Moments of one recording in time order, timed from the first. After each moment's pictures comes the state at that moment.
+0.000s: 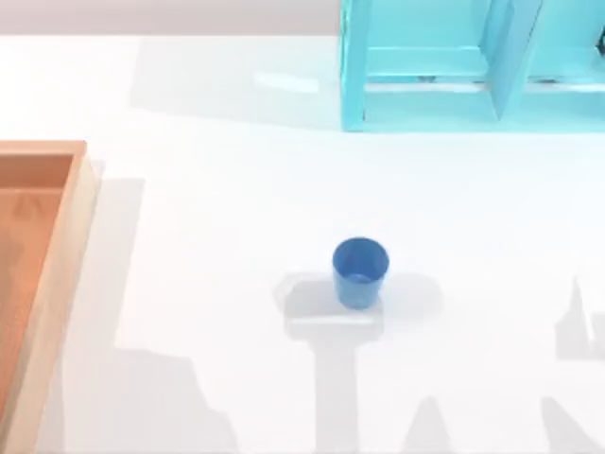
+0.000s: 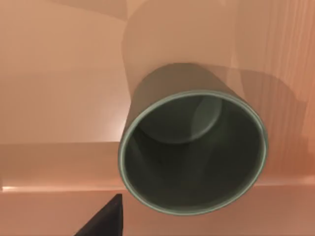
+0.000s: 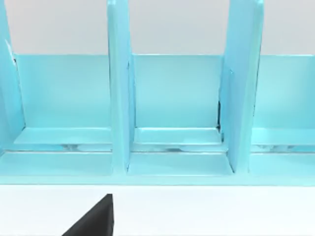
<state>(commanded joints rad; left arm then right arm) 0.34 1.42 1.00 -1.16 0.05 0.36 0.00 0.00 0.00 0.00 0.00 0.00</state>
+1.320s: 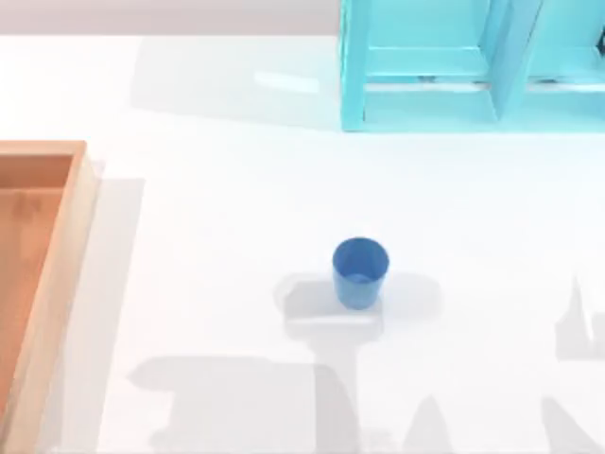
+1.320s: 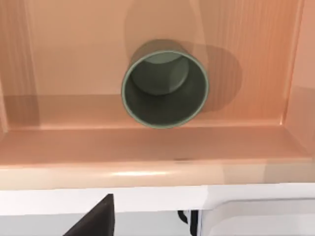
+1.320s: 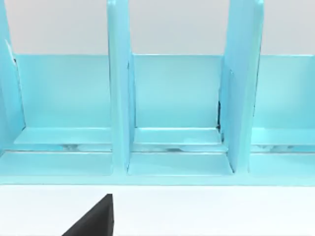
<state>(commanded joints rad) 0.31 1.46 1.44 -1.56 0.05 0.33 0.00 0.00 0.00 0.00 0.00 0.00</state>
